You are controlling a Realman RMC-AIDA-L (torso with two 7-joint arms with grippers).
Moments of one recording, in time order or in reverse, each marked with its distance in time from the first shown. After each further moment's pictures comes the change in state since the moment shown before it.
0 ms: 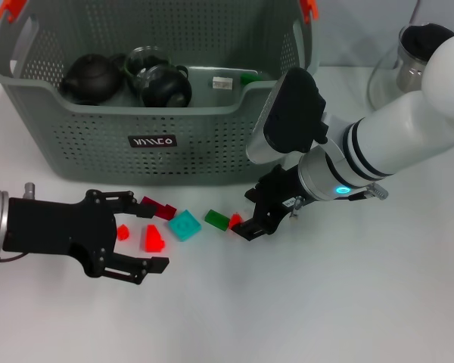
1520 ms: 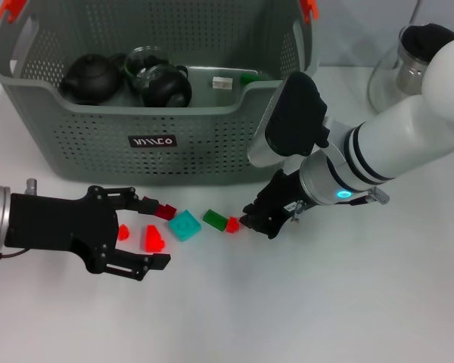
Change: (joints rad) left arm -0.011 0.002 0.000 -0.003 0.000 -0.003 -0.002; right arm -0.003 0.002 -0.001 0.010 0.003 -0.005 0.006
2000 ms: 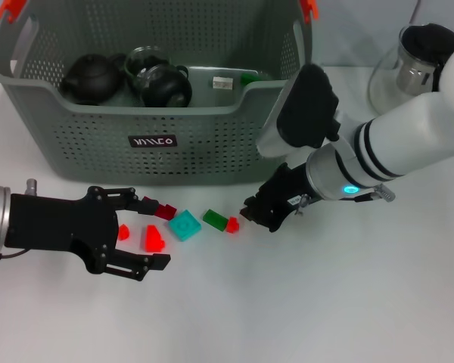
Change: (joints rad) left arm 0.001 0.000 0.000 0.000 0.000 0.000 -0.003; right arm -0.053 -0.009 0.037 -0.072 -0.001 -0.018 0.001
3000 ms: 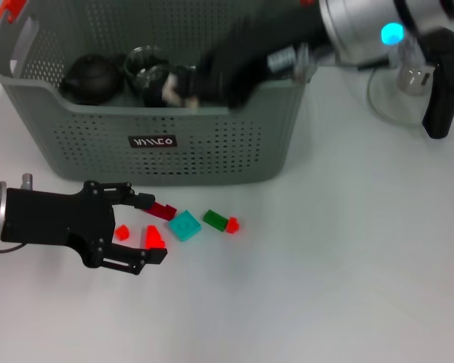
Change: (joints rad) left arm -0.006 0.006 -0.008 0.009 0.001 0.001 -0.012; right arm 0.025 -0.006 0.406 -0.641 0.012 -0.527 0.147
